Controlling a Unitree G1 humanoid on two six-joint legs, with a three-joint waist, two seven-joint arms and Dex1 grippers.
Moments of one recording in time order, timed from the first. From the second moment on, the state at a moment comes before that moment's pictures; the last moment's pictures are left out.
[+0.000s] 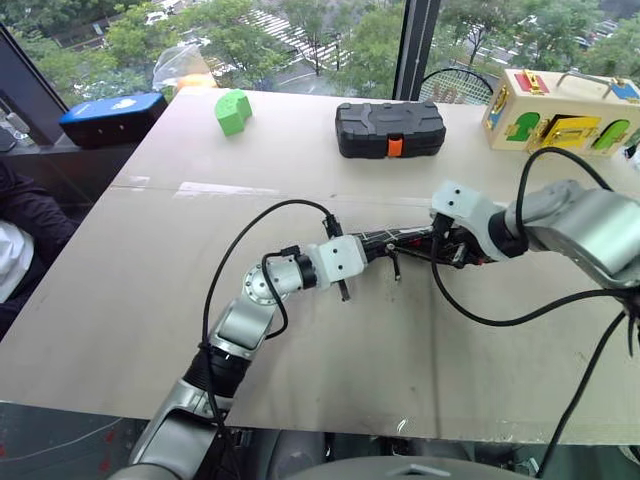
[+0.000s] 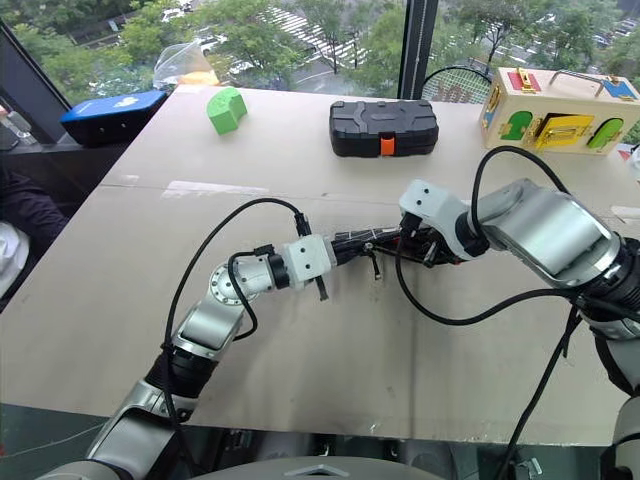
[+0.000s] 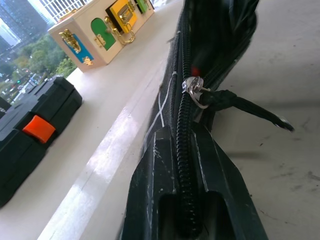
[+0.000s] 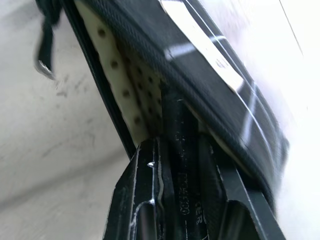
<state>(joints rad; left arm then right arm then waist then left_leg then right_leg) -0.39 0.39 -0.28 0.01 0.07 -0.14 -0.76 -0.97 -0.89 0.58 -0.34 0.47 1.34 0.74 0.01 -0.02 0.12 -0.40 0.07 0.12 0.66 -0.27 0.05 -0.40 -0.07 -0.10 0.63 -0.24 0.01</state>
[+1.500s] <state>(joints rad) -0.44 0.40 -0.19 -0.10 -0.20 0.27 -0.83 -0.44 -0.20 -0.23 -0.70 1.13 1.61 -0.08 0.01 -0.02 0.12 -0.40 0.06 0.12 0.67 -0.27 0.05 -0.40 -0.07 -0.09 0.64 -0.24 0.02</state>
